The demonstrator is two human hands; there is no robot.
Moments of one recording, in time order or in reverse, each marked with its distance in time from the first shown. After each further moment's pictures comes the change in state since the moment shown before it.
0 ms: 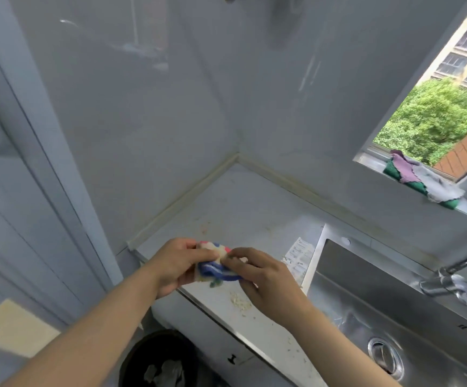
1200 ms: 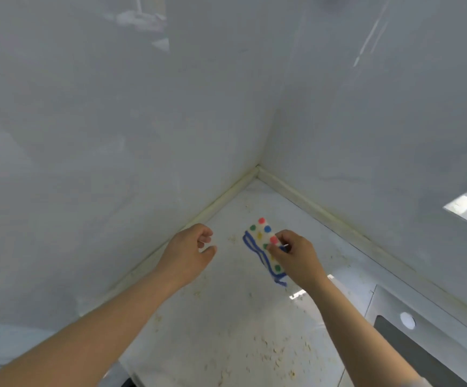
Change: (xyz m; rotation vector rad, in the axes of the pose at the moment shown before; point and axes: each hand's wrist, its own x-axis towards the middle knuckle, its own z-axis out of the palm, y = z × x) left_hand 0.240 0.063 -0.026 0.794 0.441 0.344; right_hand 0.163 0.266 0.048 0.353 -0.140 0.774
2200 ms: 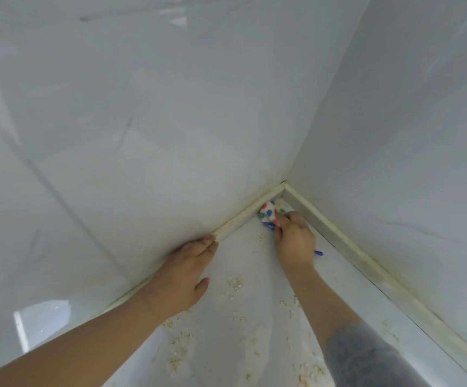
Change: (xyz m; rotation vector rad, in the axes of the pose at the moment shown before) left_hand 0.105 -0.070 0.041 0.740 -0.118 0.286; right_hand 0.217 0.060 0.074 -0.437 0.301 -0.346
